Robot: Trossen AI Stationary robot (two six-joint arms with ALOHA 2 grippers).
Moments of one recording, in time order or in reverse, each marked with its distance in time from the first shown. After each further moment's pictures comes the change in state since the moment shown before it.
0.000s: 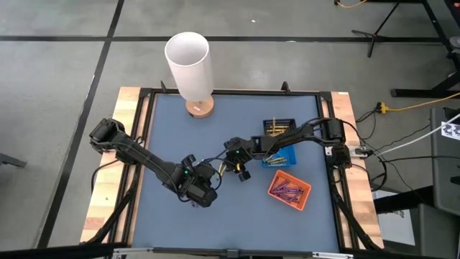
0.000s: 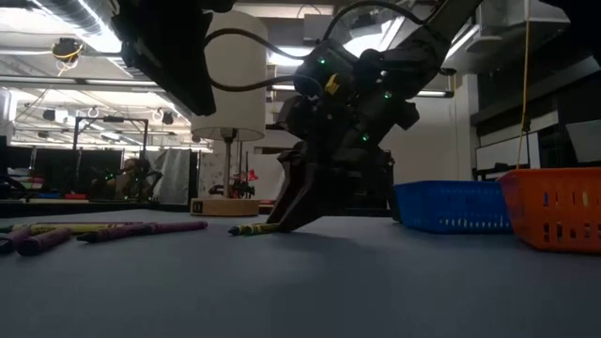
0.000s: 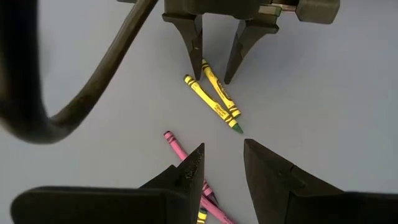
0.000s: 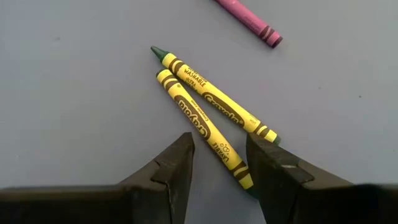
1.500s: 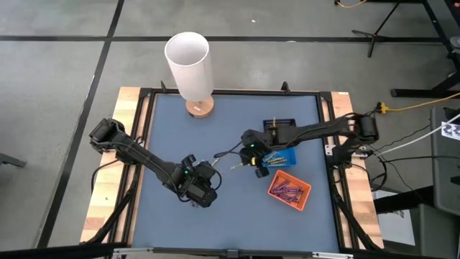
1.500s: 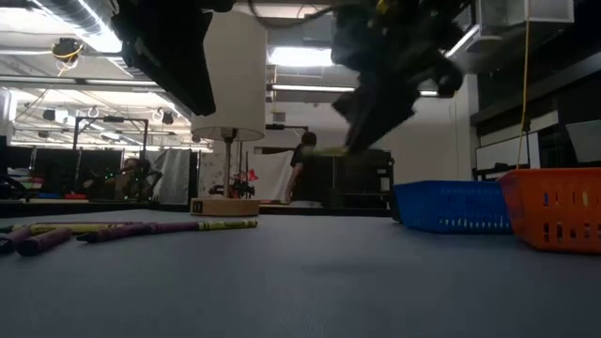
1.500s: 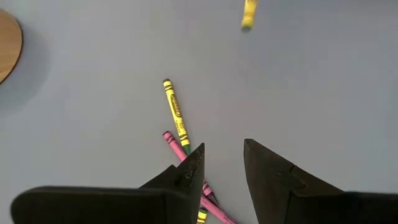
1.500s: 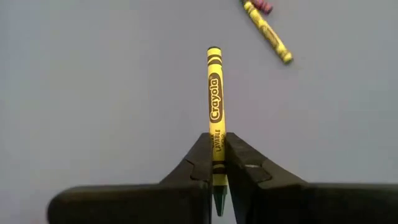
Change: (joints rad) left arm 0.000 0.000 0.000 0.000 0.003 0.008; right arm 0.002 -0.360 -0.007 -0.466 0.005 0.114
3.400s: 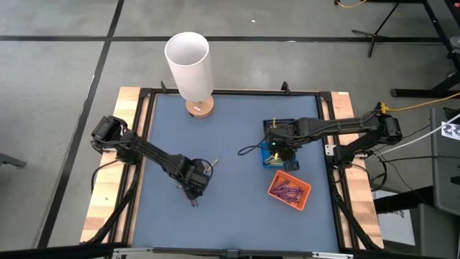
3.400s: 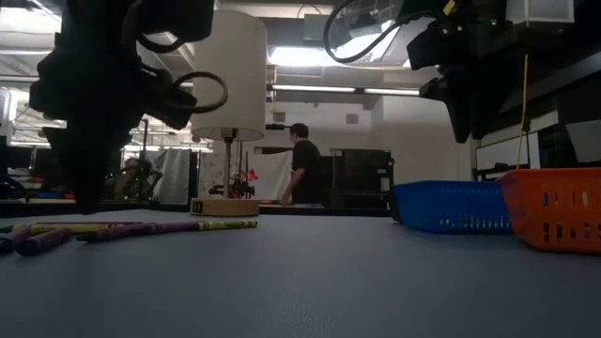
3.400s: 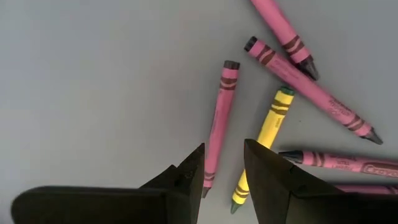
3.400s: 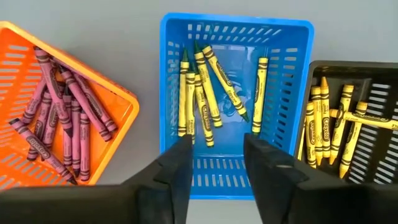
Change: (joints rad) left arm 0.127 0.001 -0.251 -0.038 0.472 0.054; right arm -0.001 -0.251 0.001 -0.682 0.229 0.182
